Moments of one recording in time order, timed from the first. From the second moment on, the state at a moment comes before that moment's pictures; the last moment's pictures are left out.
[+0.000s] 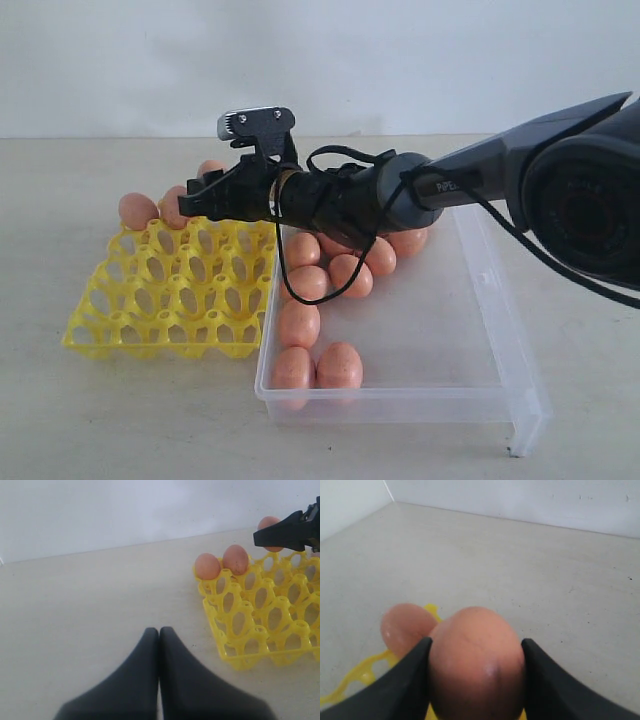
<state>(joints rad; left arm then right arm) 0.10 0.00 0.00 -0.21 0.33 0.34 0.64 2.37 -1.58 -0.56 -0.47 0.74</state>
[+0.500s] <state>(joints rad) 0.10 0.00 0.00 -0.21 0.33 0.34 0.64 2.40 -1.58 -0.57 -0.49 0.75</state>
